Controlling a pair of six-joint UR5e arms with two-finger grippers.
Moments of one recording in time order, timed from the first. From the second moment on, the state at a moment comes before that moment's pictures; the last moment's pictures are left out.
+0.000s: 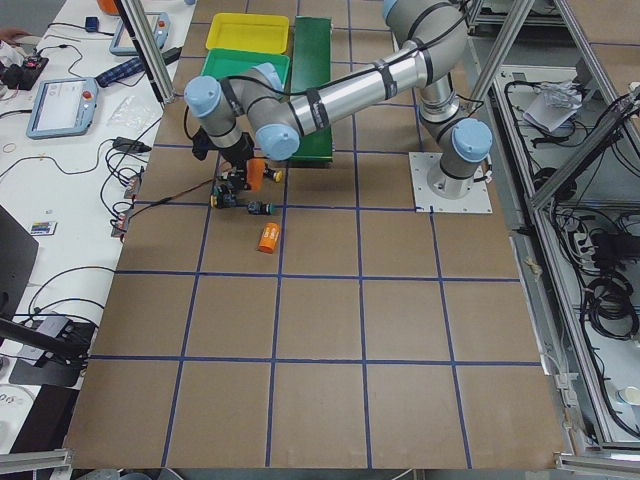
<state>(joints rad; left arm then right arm) -1.21 -1.97 -1.40 -1.52 1.56 0.47 1.59 -1.63 1.63 -1.62 -1.55 -0.09</state>
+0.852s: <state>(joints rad) -1.44 -1.80 -1.82 -1.17 1.56 0.34 1.59 -1.63 1.63 -1.62 -1.55 -0.09</state>
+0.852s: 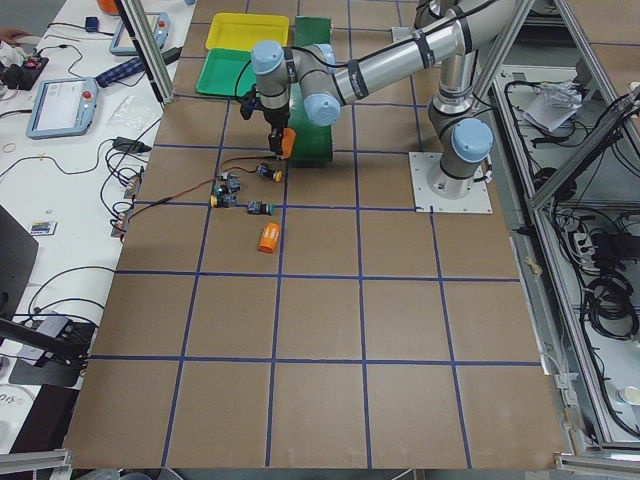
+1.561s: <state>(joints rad) -1.46 -1.82 -1.89 -1.16 1.56 0.33 1.59 -1.63 1.63 -1.62 -1.55 -0.09</state>
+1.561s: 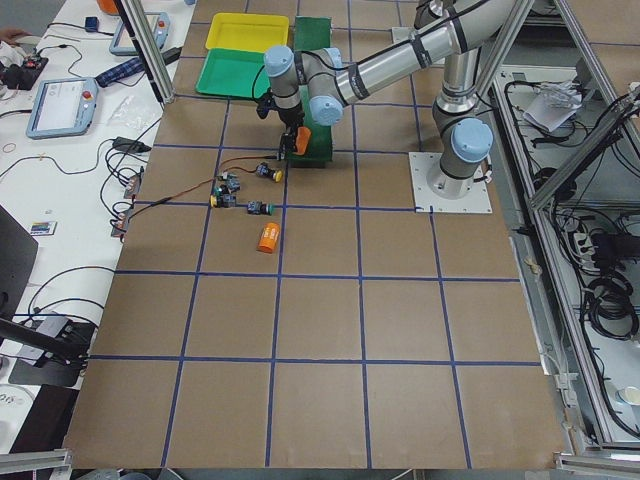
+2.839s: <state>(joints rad) -1.45 -1.70 -1.86 -1.22 1.57 0.31 1.59 -1.63 1.63 -1.62 -1.55 -0.09</state>
